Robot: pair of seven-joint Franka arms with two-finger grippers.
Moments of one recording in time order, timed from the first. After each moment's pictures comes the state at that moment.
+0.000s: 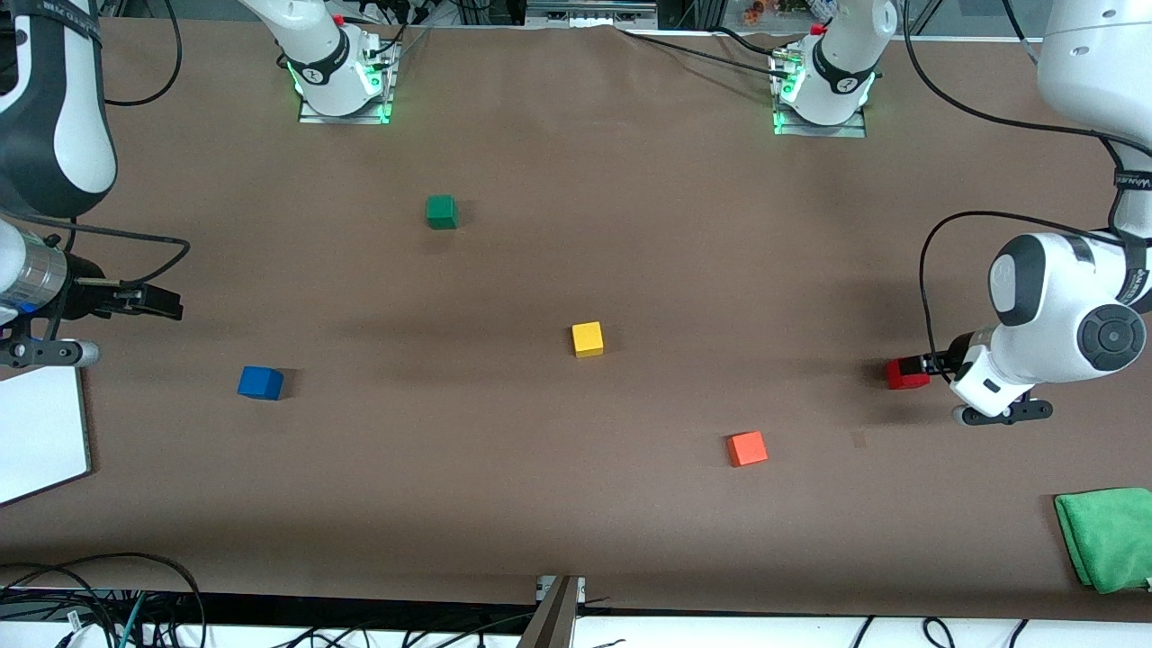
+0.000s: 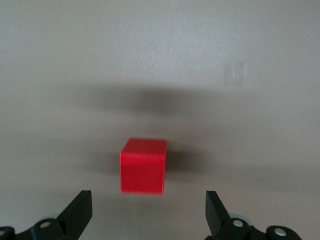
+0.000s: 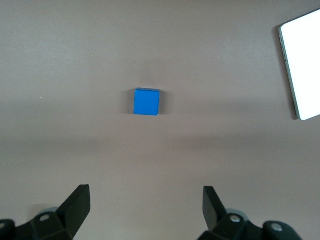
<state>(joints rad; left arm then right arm) 0.21 0.56 -0.12 -1.69 0.11 2.11 -0.10 0.01 0.32 -0.08 -1.53 -0.04 1.75 -0.05</state>
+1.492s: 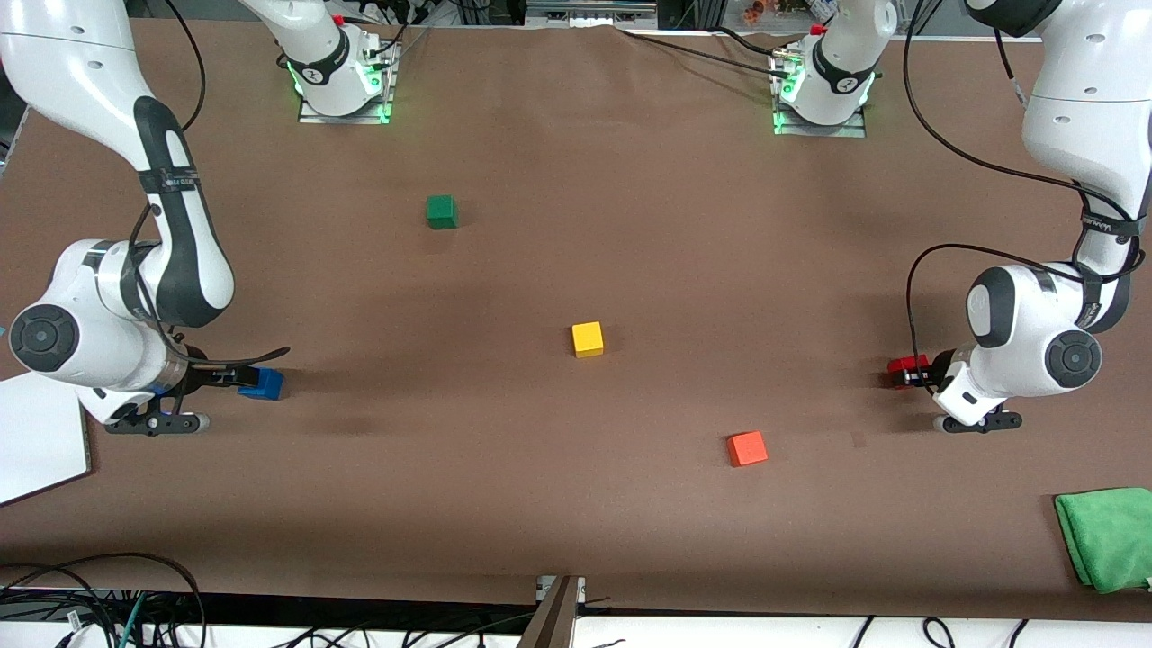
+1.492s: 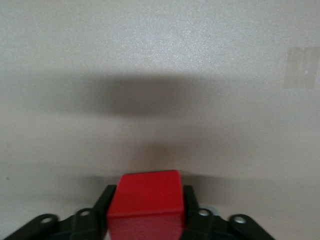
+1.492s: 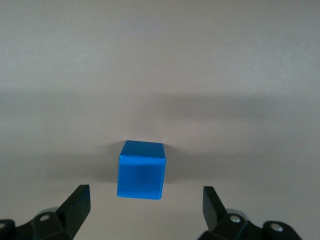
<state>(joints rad) 0.25 0.70 -0.12 -1.69 0.11 2.22 -0.02 0.01 0.61 -0.08 -1.61 -0.03 2.16 -0.05</state>
